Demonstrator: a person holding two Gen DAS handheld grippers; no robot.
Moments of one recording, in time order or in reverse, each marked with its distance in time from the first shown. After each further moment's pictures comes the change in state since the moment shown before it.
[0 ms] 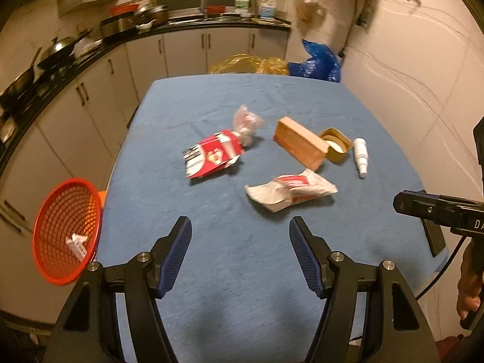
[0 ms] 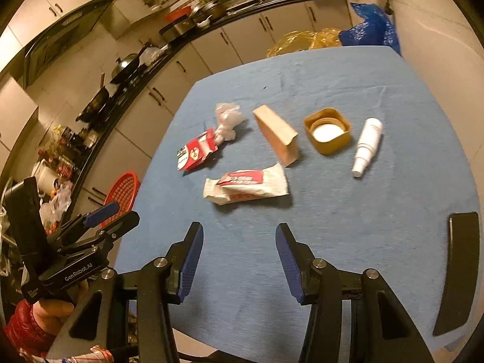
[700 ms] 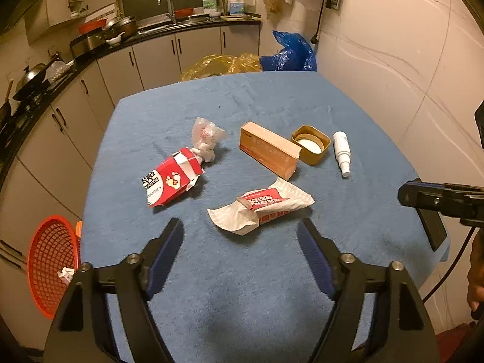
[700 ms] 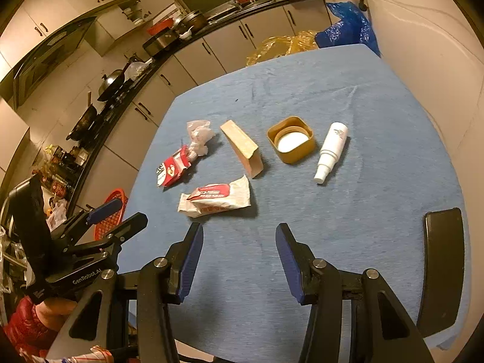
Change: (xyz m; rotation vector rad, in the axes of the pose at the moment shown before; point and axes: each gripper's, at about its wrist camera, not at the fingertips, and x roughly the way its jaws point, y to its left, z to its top) left arm 0.031 -0.041 0.027 0.125 0.023 -0.041; right arm -0.014 -0.040 0.011 0.067 -0.020 -0.028
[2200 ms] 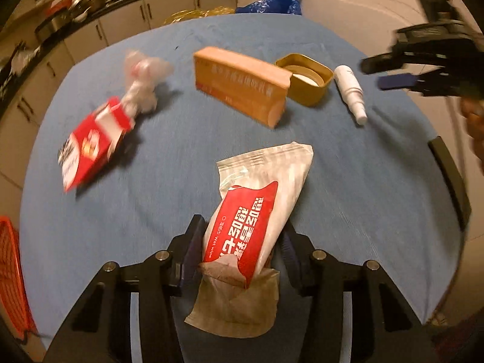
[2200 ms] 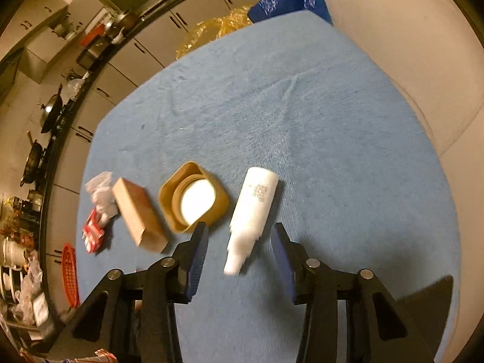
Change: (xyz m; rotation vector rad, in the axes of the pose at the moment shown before) left arm 0.116 -0.029 -0.029 0.054 0.177 -0.060; right arm 0.097 -0.107 0.099 0.196 0.111 -0.154
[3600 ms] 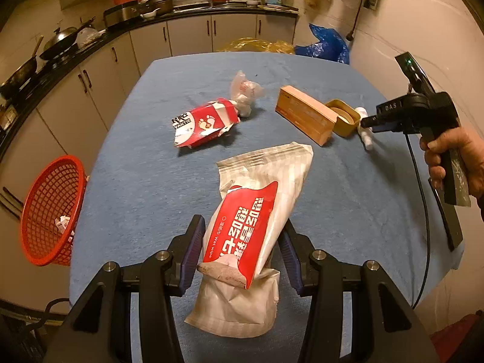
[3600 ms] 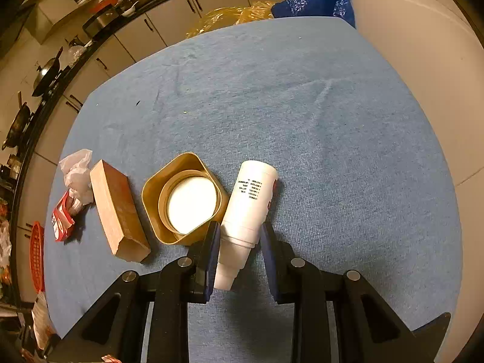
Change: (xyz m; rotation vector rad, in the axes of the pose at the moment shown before) left arm -0.102 0.041 -0.054 -0.216 -0.147 0.130; right arm 0.028 0.025 0.005 -0.140 0.013 -0.085
